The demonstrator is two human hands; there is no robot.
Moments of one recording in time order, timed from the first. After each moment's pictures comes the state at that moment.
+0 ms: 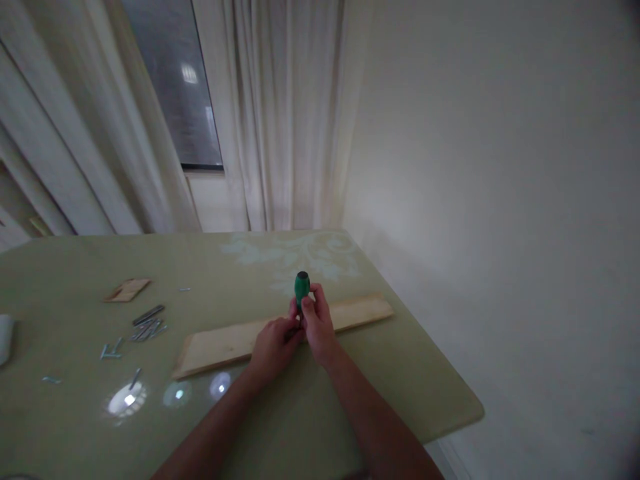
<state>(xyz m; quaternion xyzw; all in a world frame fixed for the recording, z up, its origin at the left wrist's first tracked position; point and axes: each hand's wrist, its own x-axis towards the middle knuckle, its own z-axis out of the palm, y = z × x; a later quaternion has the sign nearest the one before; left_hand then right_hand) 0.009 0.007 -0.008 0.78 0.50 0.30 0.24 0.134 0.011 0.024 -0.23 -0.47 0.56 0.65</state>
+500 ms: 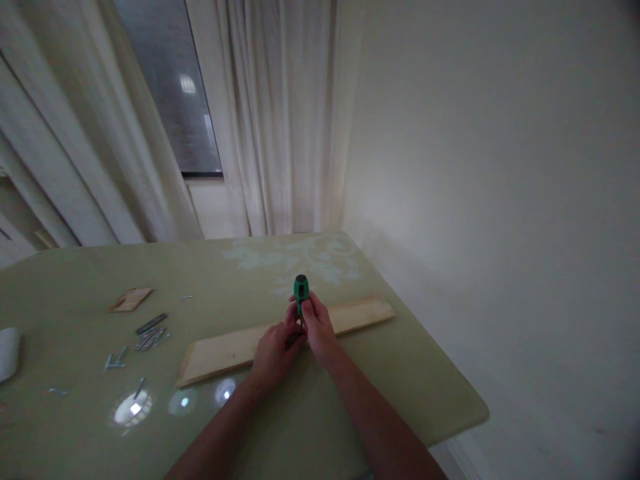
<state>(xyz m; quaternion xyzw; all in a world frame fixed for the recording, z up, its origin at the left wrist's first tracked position) 0.006 0.007 -0.013 0.78 0.51 0.29 0.22 0.137 0.014 0.021 -0.25 -0.50 0.55 0.62</state>
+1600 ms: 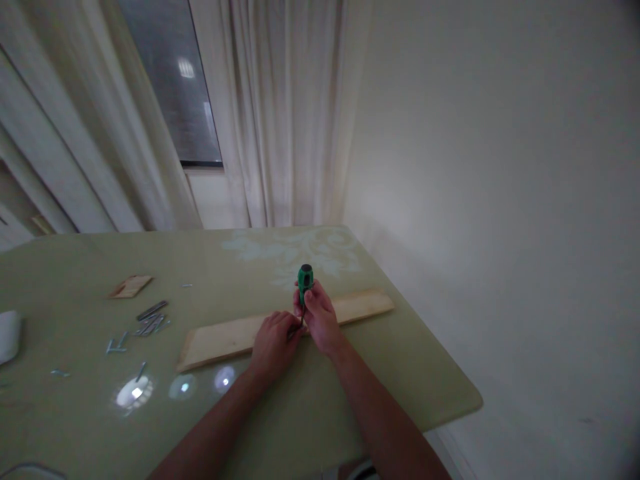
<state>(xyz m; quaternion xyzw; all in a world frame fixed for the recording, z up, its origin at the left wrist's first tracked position) 0.008 -0.002 -0.012 0.81 0.51 0.28 0.11 0.142 0.018 0.021 -0.21 -0.44 0.60 0.63</state>
